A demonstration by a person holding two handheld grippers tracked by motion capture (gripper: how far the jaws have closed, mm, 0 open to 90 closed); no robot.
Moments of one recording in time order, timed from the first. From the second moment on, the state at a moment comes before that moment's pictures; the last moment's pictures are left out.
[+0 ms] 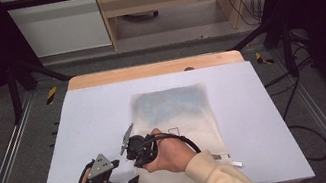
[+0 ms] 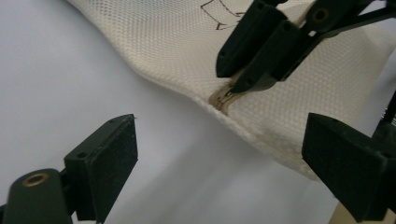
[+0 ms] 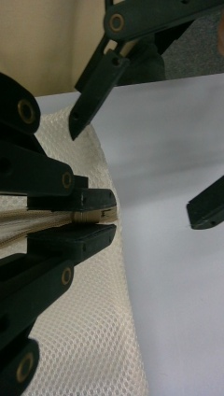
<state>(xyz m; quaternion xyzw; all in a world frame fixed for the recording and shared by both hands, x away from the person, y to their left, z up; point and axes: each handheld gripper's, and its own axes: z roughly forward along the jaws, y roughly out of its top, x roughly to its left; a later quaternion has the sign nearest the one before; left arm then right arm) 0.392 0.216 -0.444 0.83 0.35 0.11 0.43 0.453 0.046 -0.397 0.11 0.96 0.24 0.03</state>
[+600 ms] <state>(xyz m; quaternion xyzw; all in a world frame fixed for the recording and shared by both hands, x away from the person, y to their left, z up) 0.401 0.197 -0.456 0.83 0.34 0.06 0.43 0.454 0.040 -0.388 0.11 0.96 0.24 0.03</state>
